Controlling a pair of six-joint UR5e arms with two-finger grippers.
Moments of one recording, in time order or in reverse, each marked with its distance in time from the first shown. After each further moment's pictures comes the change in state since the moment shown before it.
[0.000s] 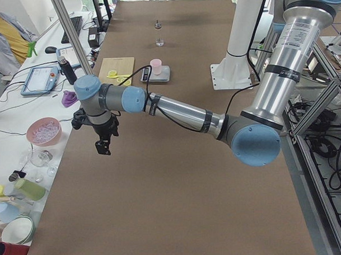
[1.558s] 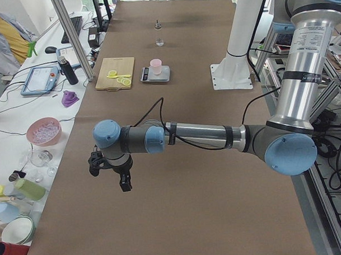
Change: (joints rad) left arm -0.033 0.160 0.031 -0.124 -0.044 -0.280; right arm -0.014 0.016 0.166 -0.569 -0.021 -0.110
